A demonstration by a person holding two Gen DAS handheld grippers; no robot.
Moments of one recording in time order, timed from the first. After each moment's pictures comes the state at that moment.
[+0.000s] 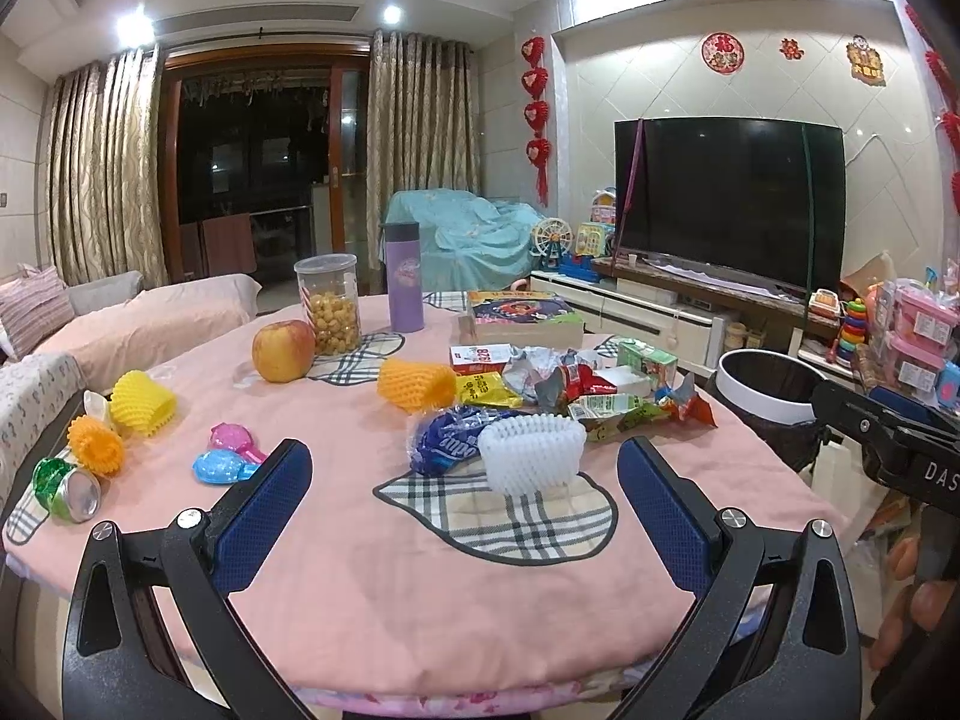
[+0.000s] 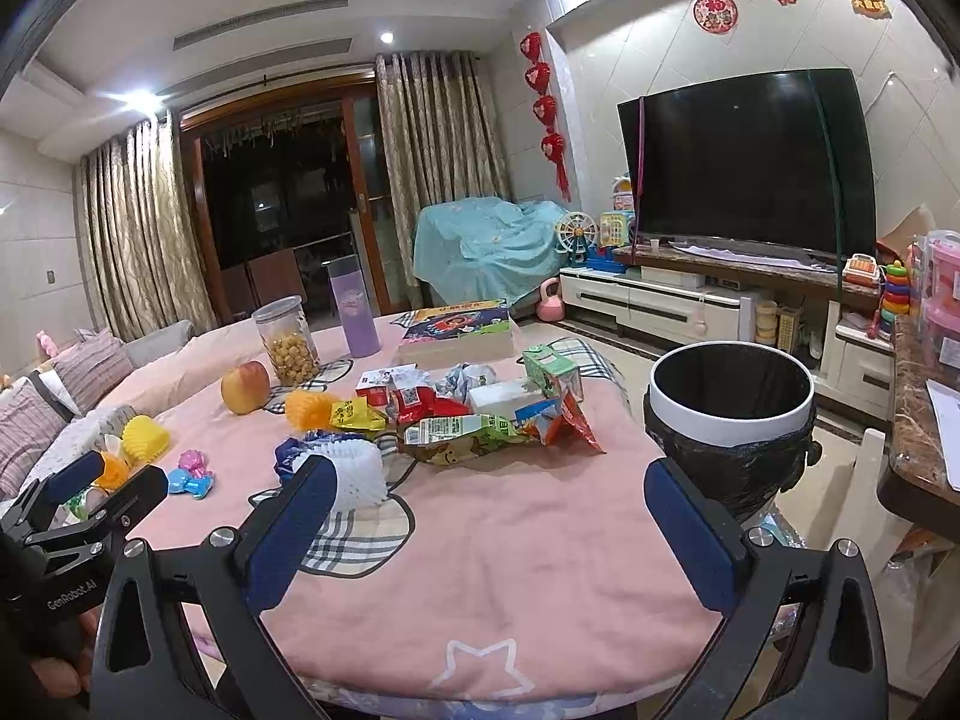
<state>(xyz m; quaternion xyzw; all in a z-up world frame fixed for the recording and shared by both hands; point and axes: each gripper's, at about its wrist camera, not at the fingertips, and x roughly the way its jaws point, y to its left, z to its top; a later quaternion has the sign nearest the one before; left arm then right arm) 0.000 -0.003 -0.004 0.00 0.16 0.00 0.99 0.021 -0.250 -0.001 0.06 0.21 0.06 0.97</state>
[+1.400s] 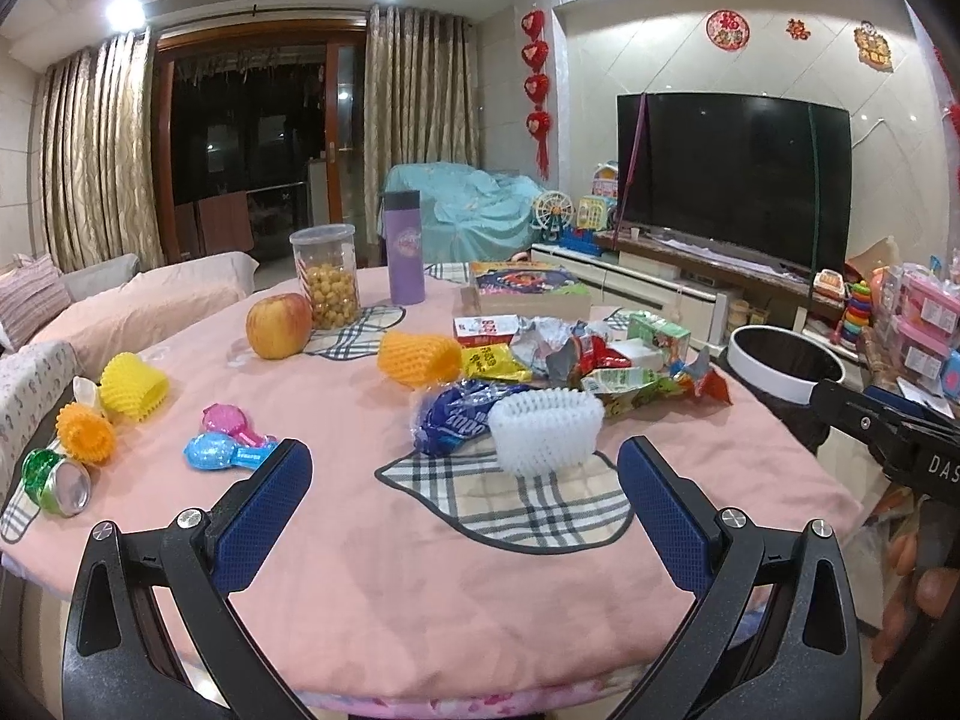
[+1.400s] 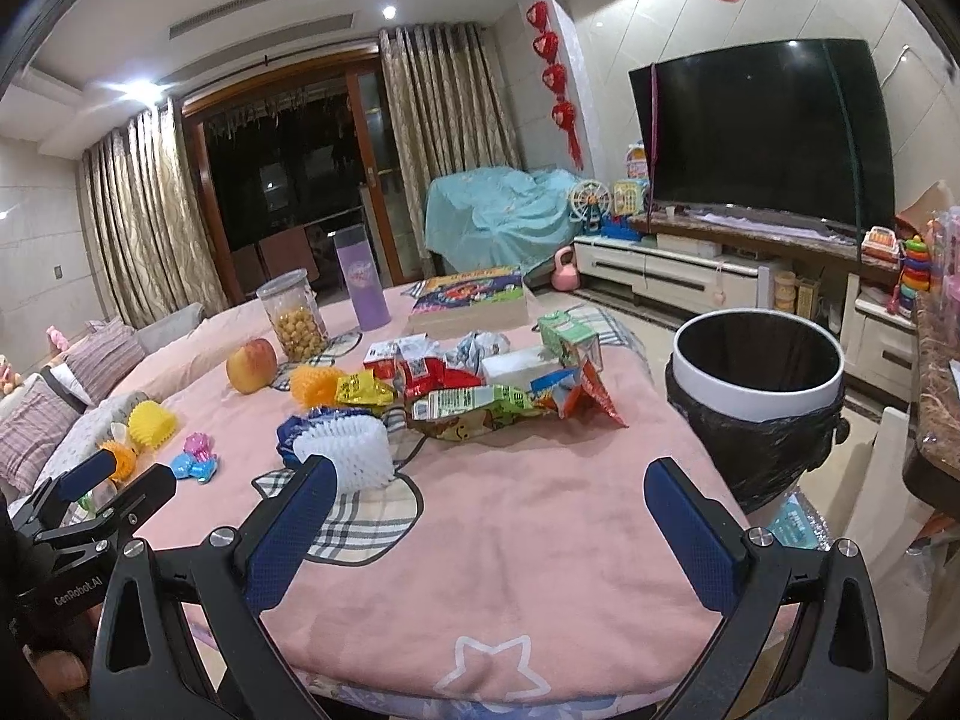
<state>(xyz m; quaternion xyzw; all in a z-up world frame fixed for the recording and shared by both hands) 0.021 0.002 -0.015 0.00 0.20 0.00 0.98 0.047 -0.247 -0.018 0.07 0.25 0.08 0.96</state>
